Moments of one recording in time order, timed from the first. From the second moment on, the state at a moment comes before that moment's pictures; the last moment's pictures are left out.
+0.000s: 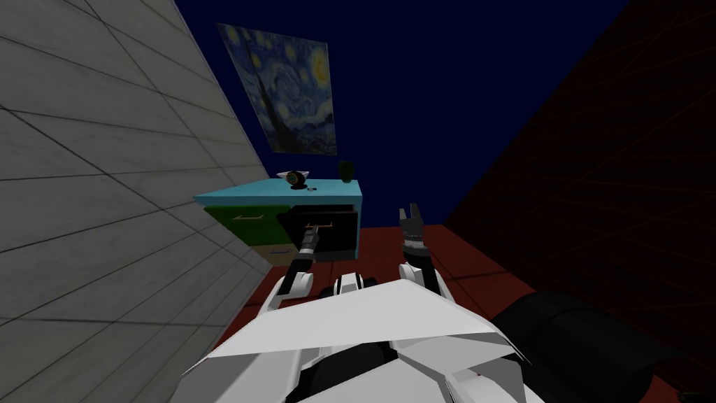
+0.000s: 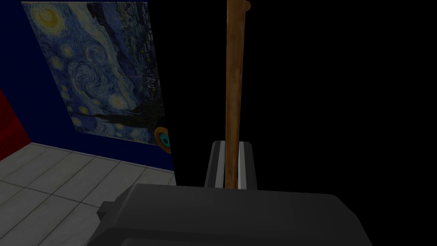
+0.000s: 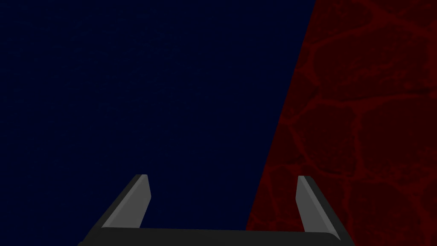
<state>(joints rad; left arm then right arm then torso) 0.26 0.08 -0.14 -1.76 0.04 -0.26 0.01 0.54 0.01 -0.06 -2.27 0.04 -0.55 0.01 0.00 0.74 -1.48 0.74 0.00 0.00</state>
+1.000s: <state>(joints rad) 0.30 0.10 -0.16 -1.91 0.04 -0.15 0.02 0.54 0.01 -0.06 -2.27 0.04 -0.55 0.01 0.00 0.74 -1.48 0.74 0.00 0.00</state>
